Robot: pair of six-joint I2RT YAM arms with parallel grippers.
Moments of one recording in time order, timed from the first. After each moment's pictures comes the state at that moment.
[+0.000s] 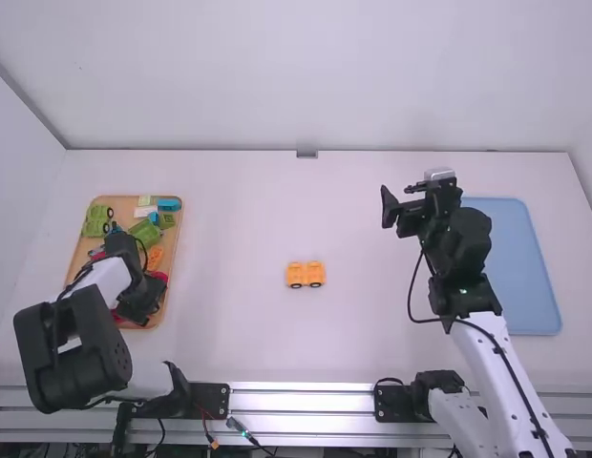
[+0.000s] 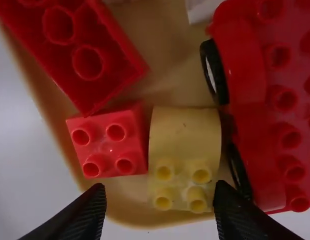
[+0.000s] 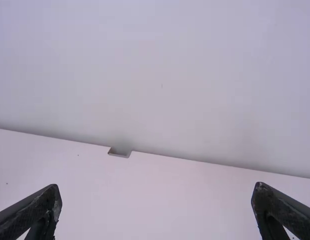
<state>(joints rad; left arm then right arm) 0.46 1.51 0.68 -0.68 -0.13 -0.84 0.10 0.98 0.66 0.16 -0.17 -0.03</state>
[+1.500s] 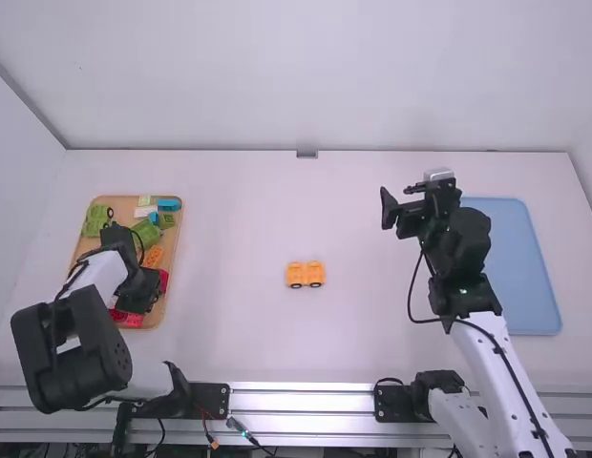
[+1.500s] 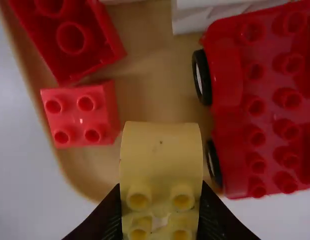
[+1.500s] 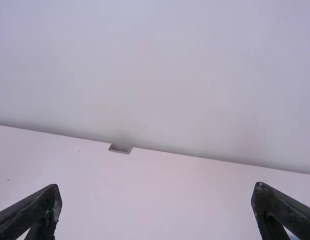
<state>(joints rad) 0.46 1.51 0.77 -0.76 -0.08 -1.00 0.10 0.98 0.66 0.15 -0.17 -0.03</state>
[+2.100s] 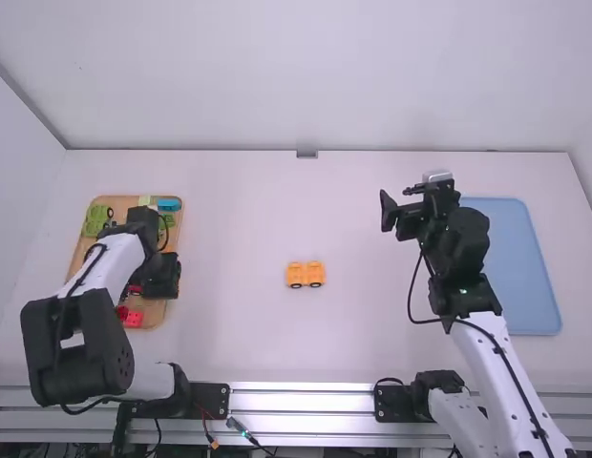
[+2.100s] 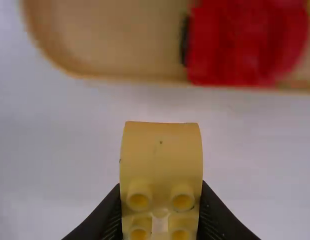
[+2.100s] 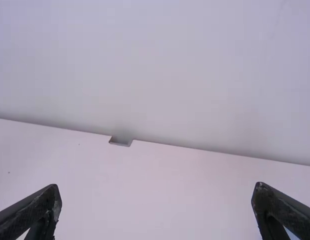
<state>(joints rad) 0.23 1.51 0.89 -0.92 0.02 -1.44 0.10 0.98 0.66 0.11 -0.17 -0.03</state>
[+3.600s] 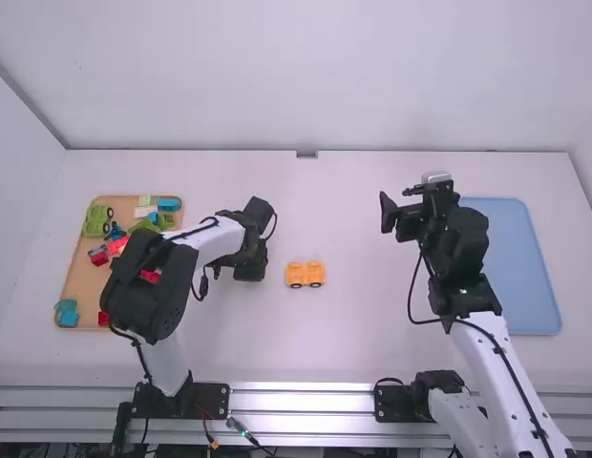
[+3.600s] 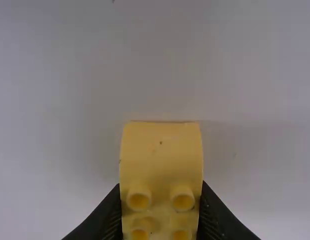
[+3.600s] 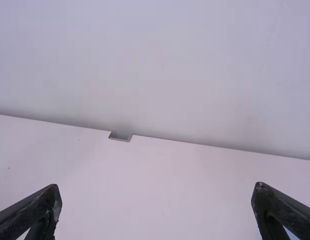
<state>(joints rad) -0.35 1.87 1.07 -0.67 0.05 -1.91 0.10 0.98 0.66 0.09 -0.17 -0.03</state>
